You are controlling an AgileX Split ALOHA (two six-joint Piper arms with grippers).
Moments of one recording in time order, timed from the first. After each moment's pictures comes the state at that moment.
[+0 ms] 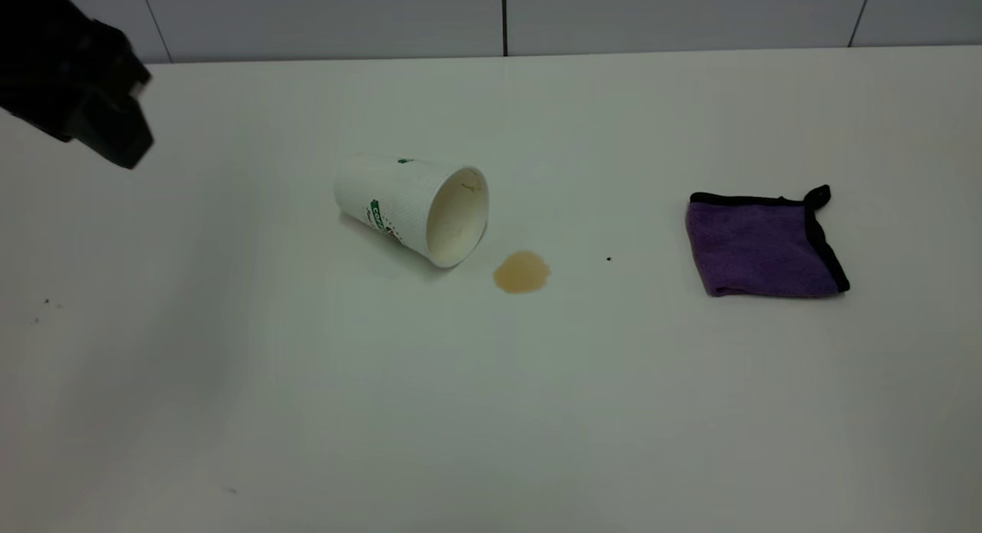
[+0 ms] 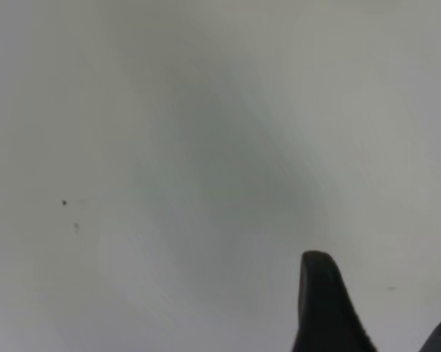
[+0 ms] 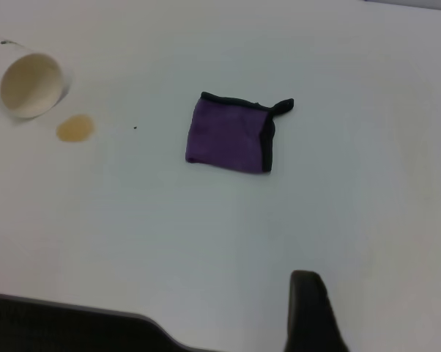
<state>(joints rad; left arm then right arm) -0.39 1.54 -0.84 0.21 0.45 -0.06 -0.02 -0.02 -0.48 0.14 1.13 -0.16</state>
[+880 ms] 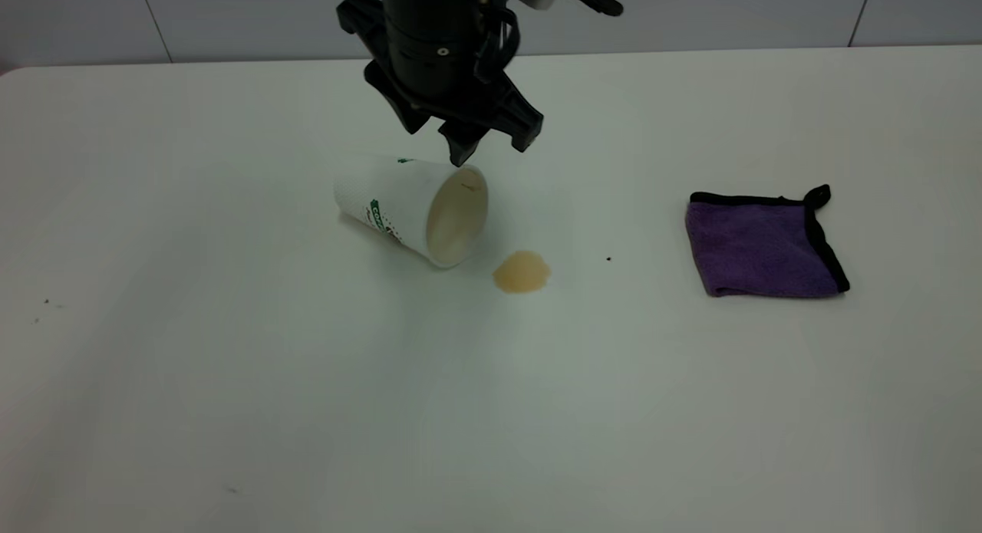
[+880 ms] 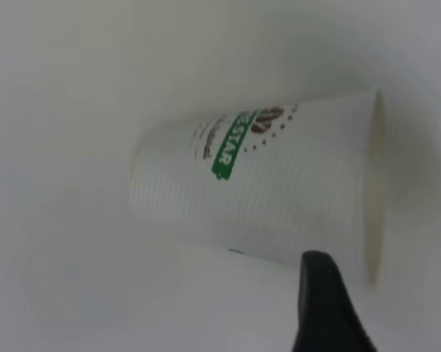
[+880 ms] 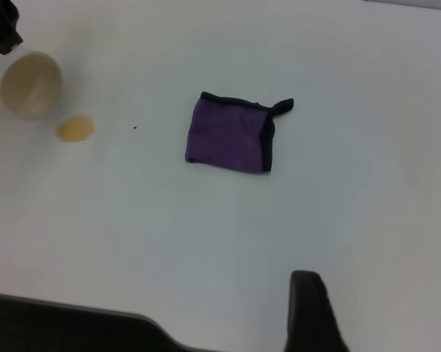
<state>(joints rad) -0.72 2.29 -1.63 0.55 0.65 -0.42 -0.02 -0.02 -0.48 0.14 1.13 -0.16</state>
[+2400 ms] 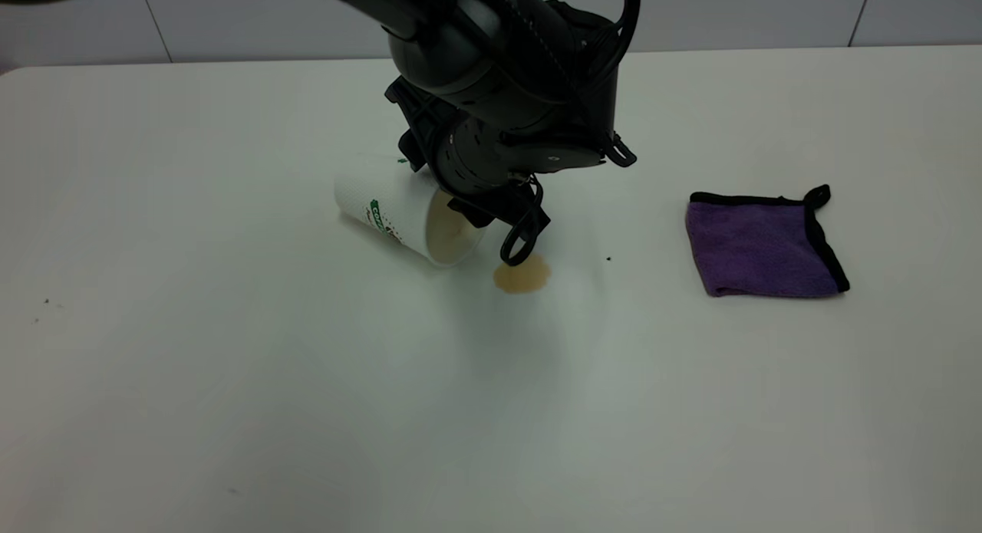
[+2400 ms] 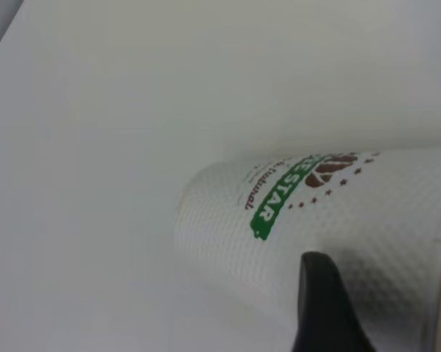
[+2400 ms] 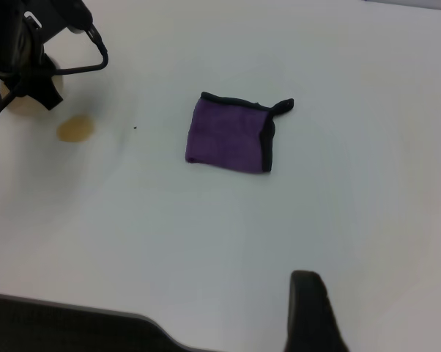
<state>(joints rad) -0.82 2.56 -1.70 1.08 0.79 -0.93 -0.02 -0.02 -0.48 0.14 1.13 -0.16</state>
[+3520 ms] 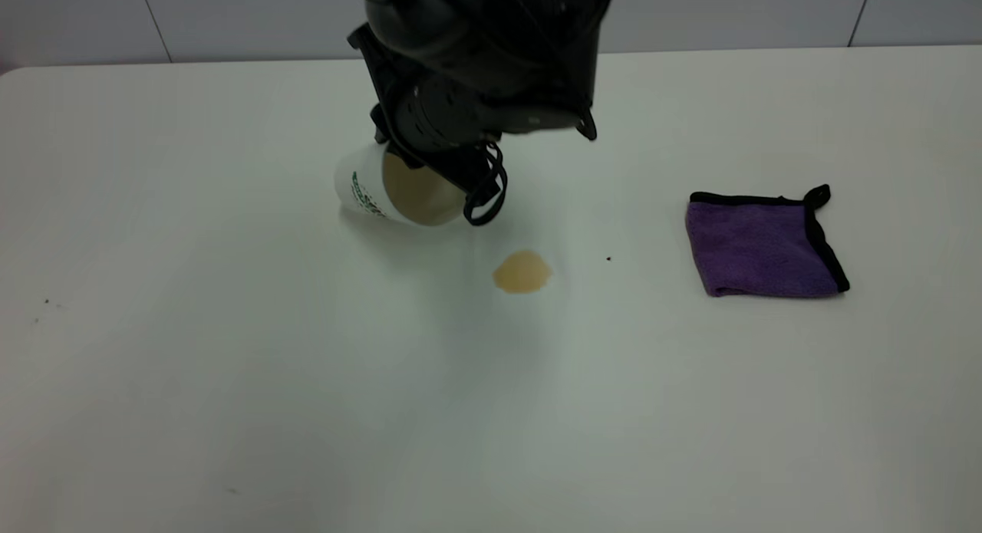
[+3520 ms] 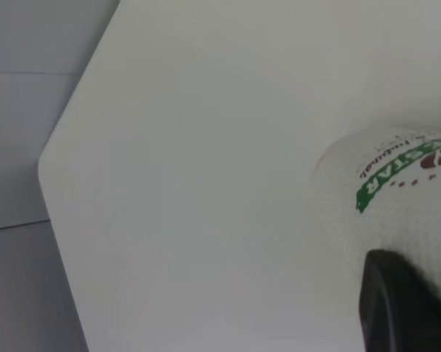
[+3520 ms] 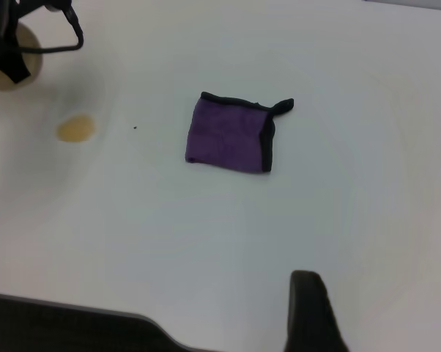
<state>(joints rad) -0.77 2.51 -1.71 1.10 0.91 -0.78 -0.02 -0.02 -0.48 0.14 1.13 -0.16</state>
